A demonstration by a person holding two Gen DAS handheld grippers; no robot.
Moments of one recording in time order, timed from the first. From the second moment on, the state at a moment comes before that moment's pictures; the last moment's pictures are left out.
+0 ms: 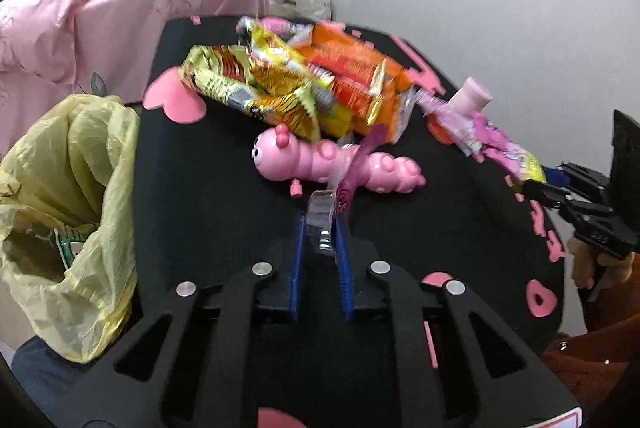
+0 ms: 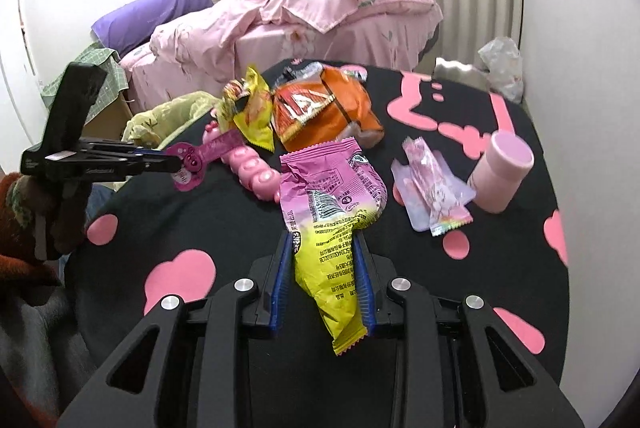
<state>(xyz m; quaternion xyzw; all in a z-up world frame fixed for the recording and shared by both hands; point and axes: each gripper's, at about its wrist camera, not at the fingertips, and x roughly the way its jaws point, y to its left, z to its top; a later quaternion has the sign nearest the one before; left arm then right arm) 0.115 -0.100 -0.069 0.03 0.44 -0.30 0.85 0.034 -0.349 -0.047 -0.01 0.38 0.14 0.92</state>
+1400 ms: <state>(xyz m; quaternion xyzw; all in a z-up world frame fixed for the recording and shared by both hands) 0.162 0.127 -0.094 -0.15 0.43 -0.03 0.89 0.251 -0.069 -0.050 -0.08 0.44 0.36 0.82</state>
